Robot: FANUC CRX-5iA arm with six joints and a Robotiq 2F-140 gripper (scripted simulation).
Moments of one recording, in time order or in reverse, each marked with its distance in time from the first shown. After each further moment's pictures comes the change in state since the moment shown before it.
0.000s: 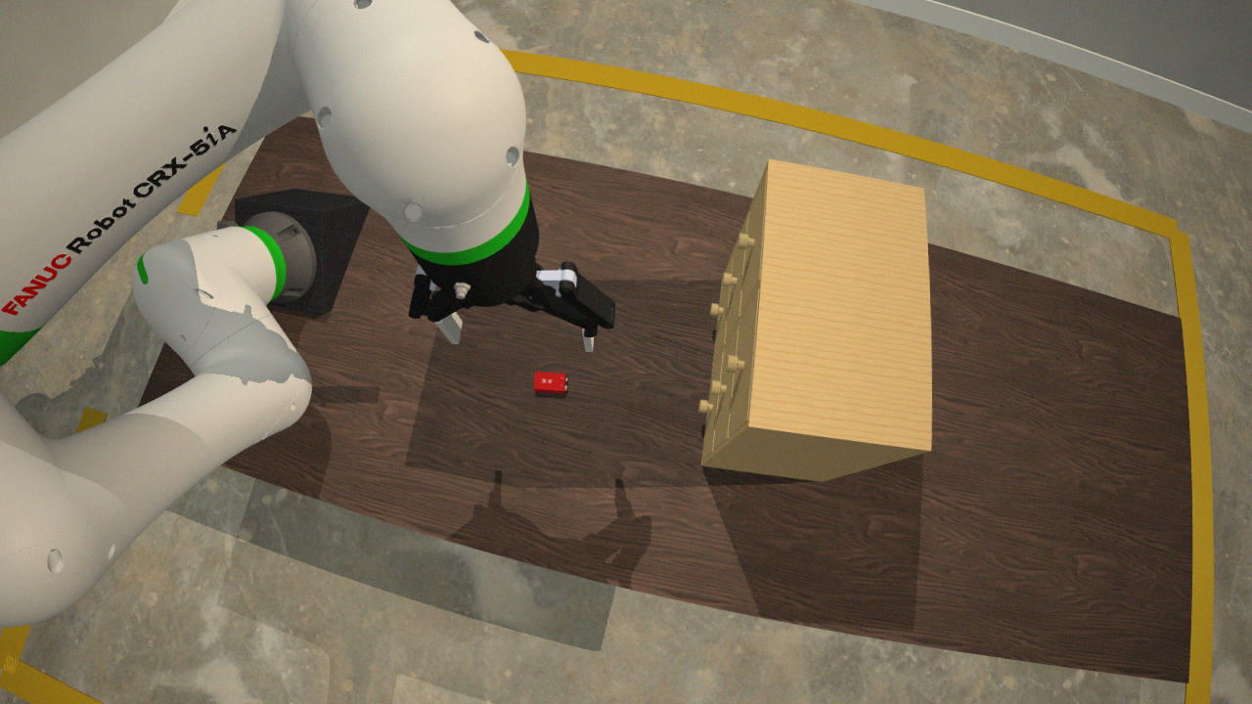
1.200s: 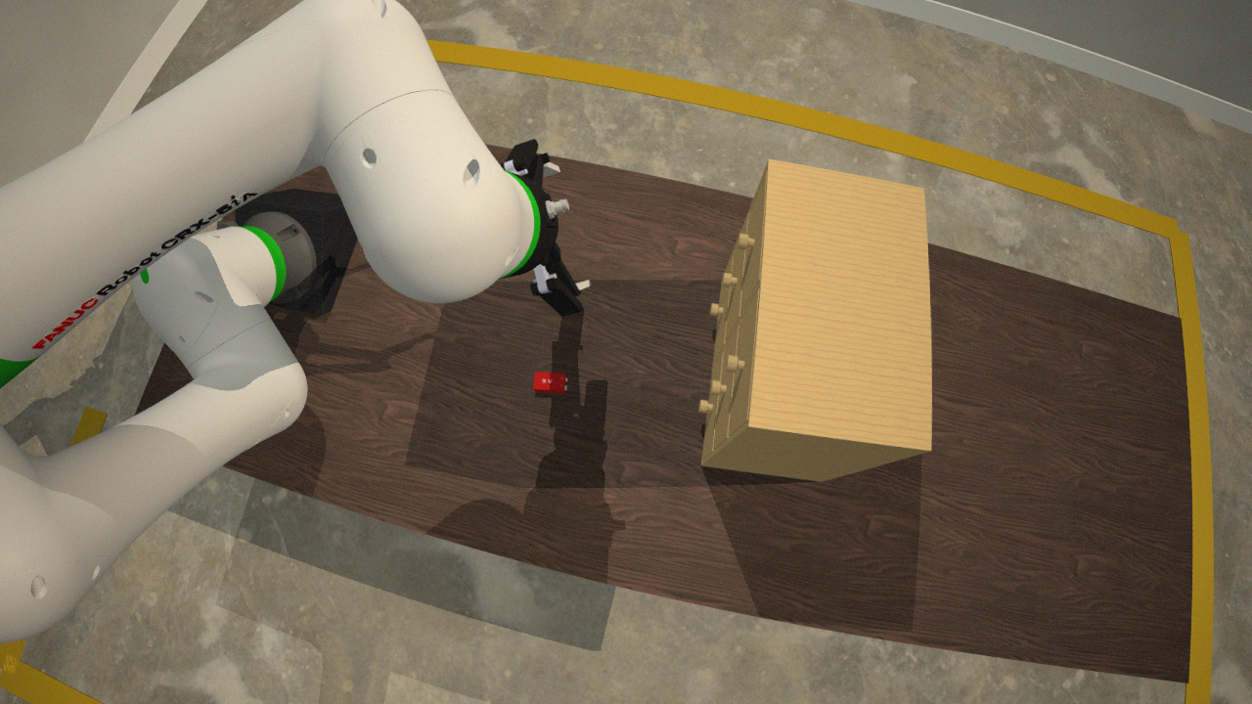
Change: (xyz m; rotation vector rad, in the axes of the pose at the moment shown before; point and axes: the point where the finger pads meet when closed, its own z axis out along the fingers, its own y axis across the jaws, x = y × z) arm -0.157 -0.026 0.047 -0.217 -0.512 1.252
